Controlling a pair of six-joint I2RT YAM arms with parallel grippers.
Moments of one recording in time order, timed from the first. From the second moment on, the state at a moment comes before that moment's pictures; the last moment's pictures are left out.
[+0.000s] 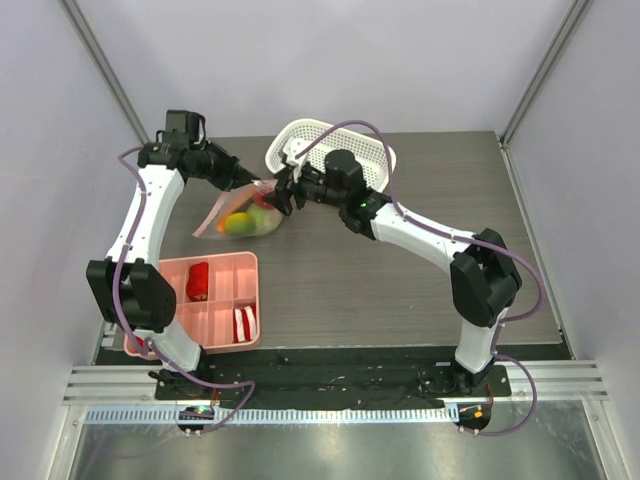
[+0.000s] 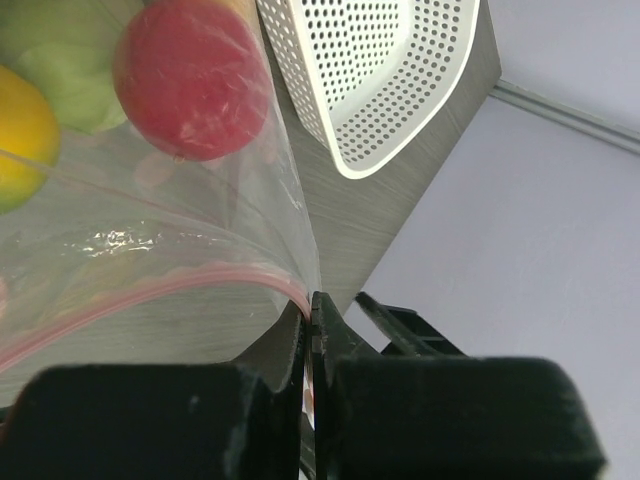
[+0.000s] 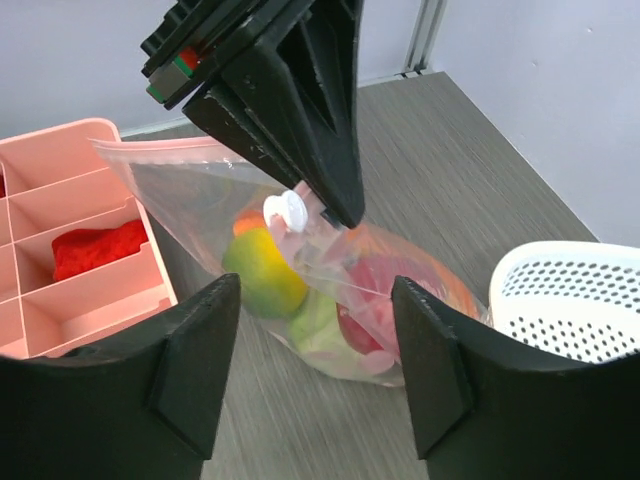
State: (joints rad) left arm -0.08 1.68 1.72 -0.92 0.46 -1.05; right arm 0.74 1.81 1.44 0.28 -0.43 -0.13
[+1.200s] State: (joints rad) left arm -0.04 1.63 1.73 -1.00 0.44 -1.05; right arm 0.77 1.93 1.53 0.31 -0.42 -0.29
